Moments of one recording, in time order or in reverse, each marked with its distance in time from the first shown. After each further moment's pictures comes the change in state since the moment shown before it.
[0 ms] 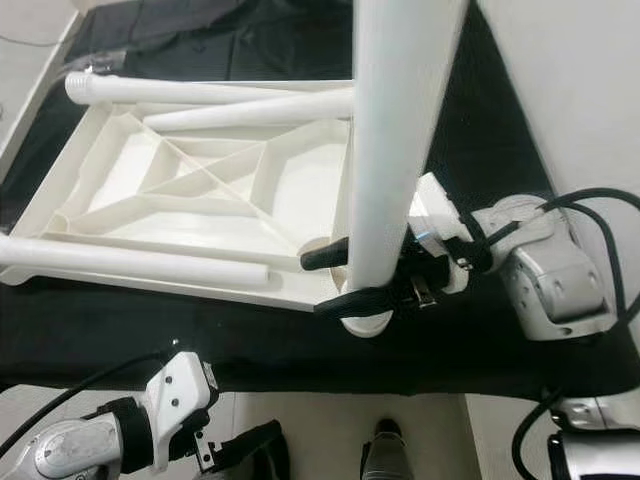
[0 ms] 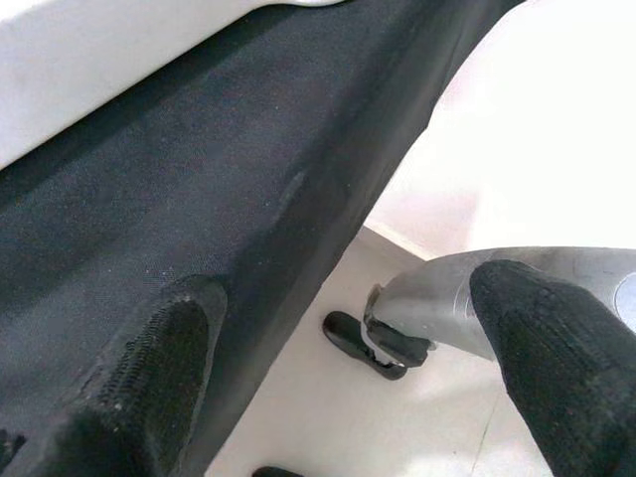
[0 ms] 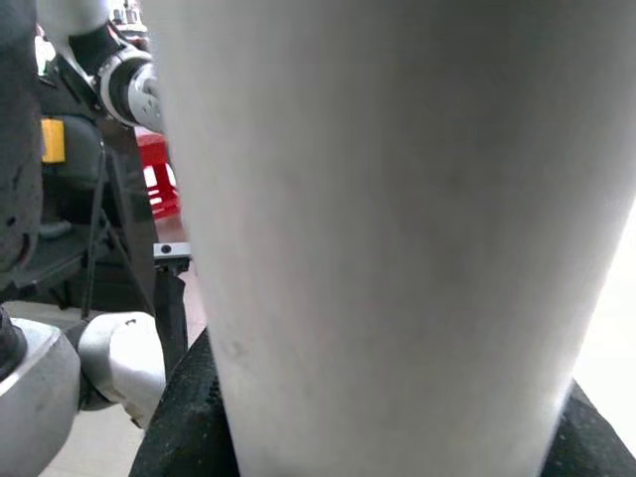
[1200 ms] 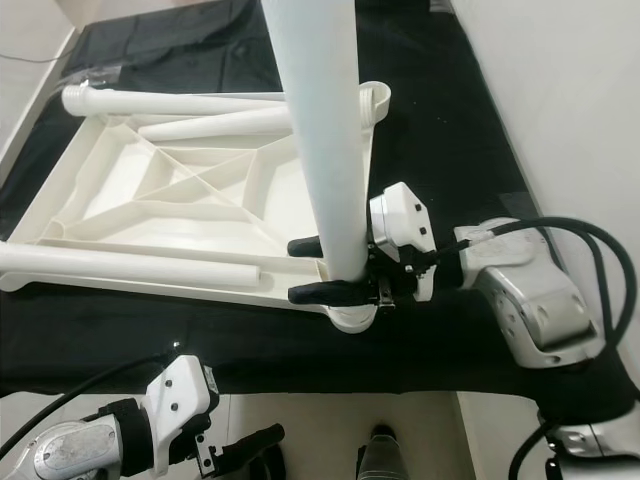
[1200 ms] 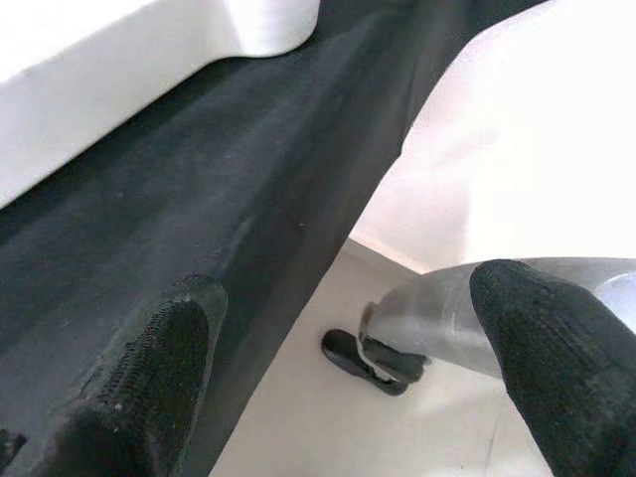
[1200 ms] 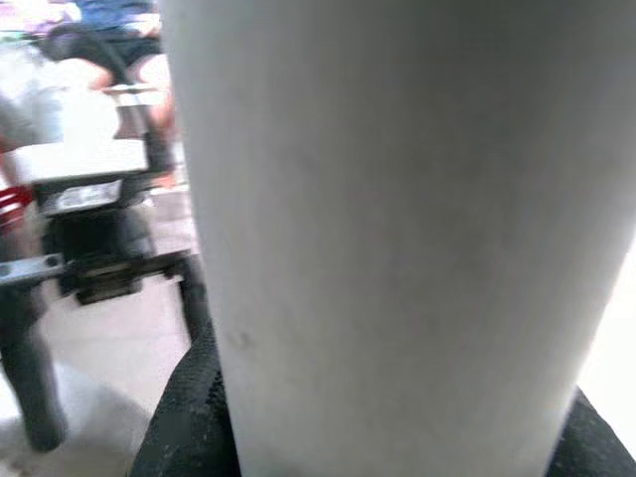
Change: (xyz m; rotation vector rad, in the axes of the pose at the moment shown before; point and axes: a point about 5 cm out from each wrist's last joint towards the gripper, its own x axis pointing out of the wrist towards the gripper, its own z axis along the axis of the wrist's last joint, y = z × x) left arm 0.000 -0.003 0.001 0.007 -0.015 -0.019; right arm 0.017 0.007 -0.018 0.090 0.042 -0.413
